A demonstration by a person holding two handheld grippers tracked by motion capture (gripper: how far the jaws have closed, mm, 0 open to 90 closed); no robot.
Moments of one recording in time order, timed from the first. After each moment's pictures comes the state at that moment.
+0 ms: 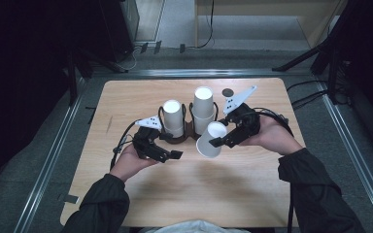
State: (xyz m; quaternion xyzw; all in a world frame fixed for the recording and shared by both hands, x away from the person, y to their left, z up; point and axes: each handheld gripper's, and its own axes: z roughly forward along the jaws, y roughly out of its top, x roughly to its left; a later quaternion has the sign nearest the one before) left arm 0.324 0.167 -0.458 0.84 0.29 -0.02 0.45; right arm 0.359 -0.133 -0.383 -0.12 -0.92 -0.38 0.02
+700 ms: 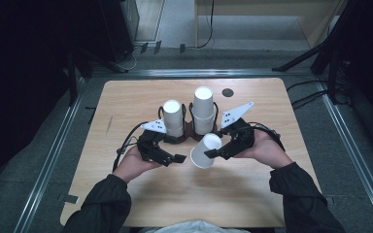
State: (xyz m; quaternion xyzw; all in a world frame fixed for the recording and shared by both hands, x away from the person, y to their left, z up) left arm 0.321 0.155 -0.465 0.85 0.26 -0.02 0.45; right arm 0.346 -0.129 -0.424 -0.12 -0.90 -0.42 0.05
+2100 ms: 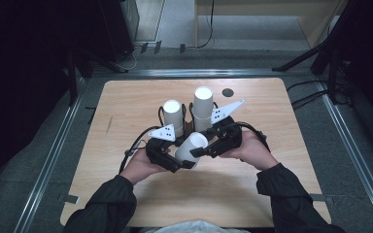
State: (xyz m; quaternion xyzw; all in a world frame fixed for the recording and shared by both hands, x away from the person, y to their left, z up) left arm 0.311 0.133 -0.466 0.86 0.18 -0.02 0.48; right arm 0.346 -0.100 -0.421 -0.13 -0.87 -0.47 0.10
